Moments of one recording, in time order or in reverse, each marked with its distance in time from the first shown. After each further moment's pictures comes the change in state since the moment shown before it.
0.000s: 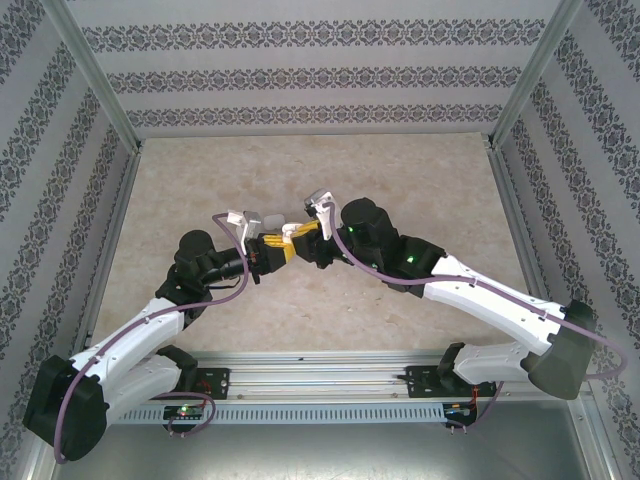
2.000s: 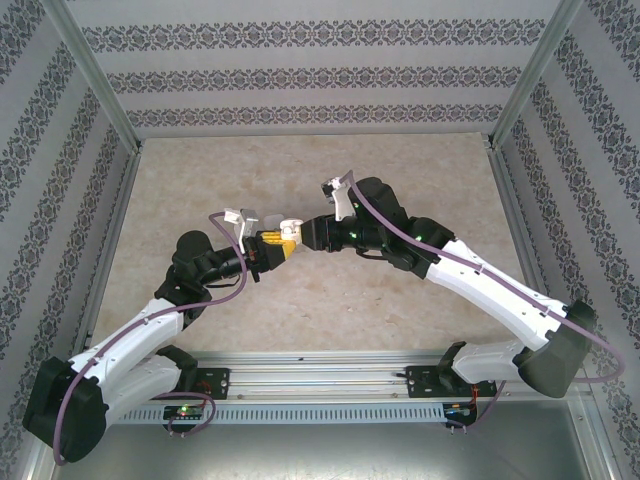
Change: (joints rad) left arm 0.000 -0.008 0.000 0.030 -0.017 -0.008; right arm -0.121 0.039 0.133 -0.225 -0.131 0.291
